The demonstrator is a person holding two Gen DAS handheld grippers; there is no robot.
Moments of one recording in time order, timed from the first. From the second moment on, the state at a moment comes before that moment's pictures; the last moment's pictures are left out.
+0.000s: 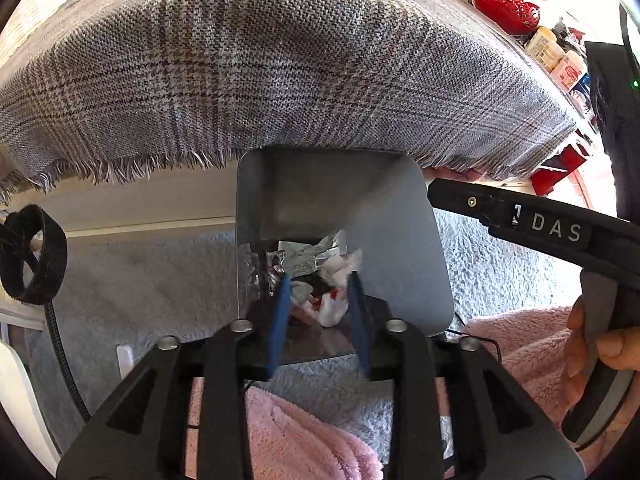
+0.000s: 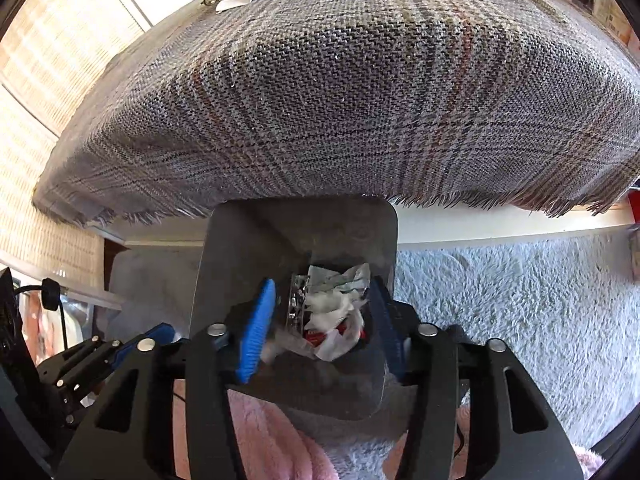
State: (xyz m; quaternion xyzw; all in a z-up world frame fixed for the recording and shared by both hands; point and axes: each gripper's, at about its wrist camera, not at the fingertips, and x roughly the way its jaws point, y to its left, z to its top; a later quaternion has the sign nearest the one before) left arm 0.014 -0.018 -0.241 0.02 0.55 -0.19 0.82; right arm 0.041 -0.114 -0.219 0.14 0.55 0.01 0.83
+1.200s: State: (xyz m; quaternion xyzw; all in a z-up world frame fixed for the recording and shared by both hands) left arm 0.091 -0.020 -0.137 0.05 0.46 -0.17 0.87; right arm 0.120 -0.190 -0.105 0.19 0.46 -0.02 0.87
